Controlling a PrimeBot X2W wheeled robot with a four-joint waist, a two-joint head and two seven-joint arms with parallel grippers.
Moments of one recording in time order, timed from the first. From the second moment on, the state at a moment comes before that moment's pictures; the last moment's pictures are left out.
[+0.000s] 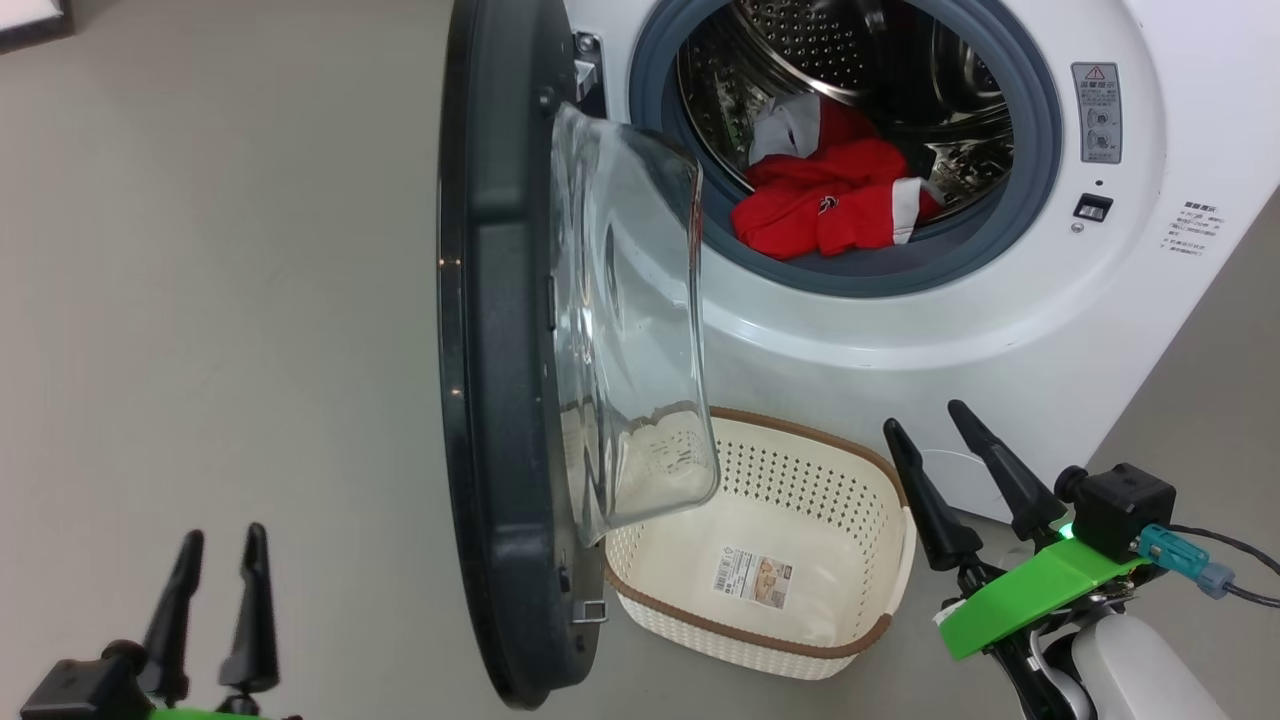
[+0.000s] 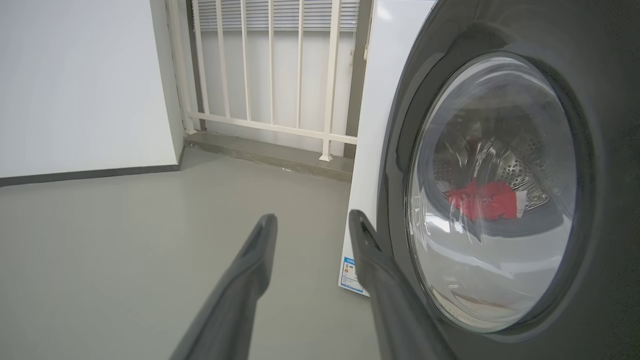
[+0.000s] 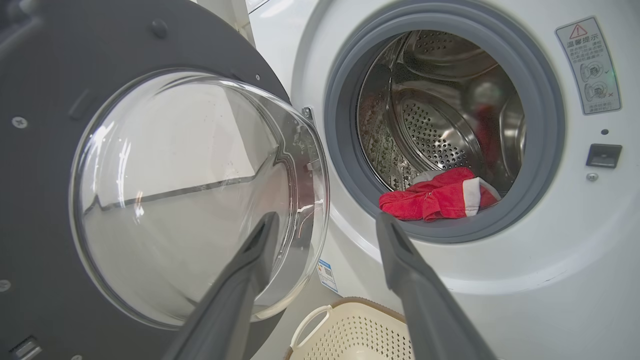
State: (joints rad) left arm 0.02 0.16 -0.04 0.07 -0.36 -0.05 -0.22; right arm -0.25 -0.23 0.24 0.27 0.47 0.13 -0.25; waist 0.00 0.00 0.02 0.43
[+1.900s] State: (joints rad) left arm -0.01 0.17 -0.45 -0.40 -0.35 -0.11 -0.11; right arm -0.25 -0.22 0.26 0.28 0.48 0.13 -0.25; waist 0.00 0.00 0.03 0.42
